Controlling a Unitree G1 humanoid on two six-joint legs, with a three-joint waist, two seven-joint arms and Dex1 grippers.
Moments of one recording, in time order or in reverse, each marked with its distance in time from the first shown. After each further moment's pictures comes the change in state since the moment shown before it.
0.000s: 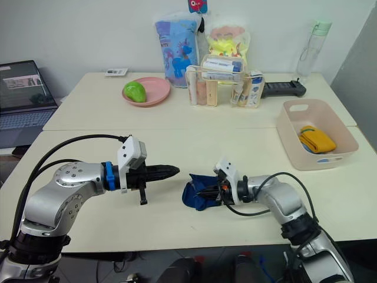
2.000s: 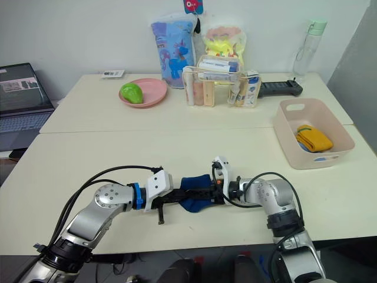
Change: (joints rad) left arm 0.098 -0.068 -0.262 0.249 0.265 -0.385 0.017; right arm -0.031 0.204 -0.227 0.090 0.184 0.406 -0.289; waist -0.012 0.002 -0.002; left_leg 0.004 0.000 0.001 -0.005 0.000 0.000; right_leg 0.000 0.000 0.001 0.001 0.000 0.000
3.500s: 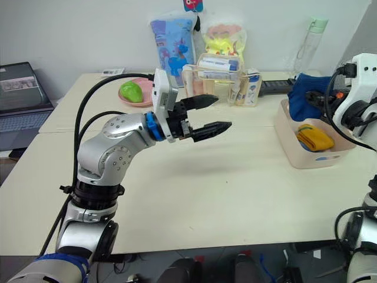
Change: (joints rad) left arm -0.625 -0.350 0.175 0.014 -0.357 0.322 0.190; right arm -0.217 -0.787 -0.304 -0.084 -0.216 -0.240 -0.154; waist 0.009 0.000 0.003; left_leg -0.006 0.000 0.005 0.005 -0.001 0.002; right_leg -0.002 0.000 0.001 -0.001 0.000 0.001
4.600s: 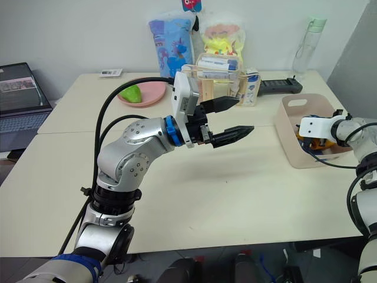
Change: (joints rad) left arm 0.058 -0.057 -0.055 -0.095 0.009 0.045 0.031; right arm -0.362 0.066 0.621 1.182 -0.977 -1.357 0.169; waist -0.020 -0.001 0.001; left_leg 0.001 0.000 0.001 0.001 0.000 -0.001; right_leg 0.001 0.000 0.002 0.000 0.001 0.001
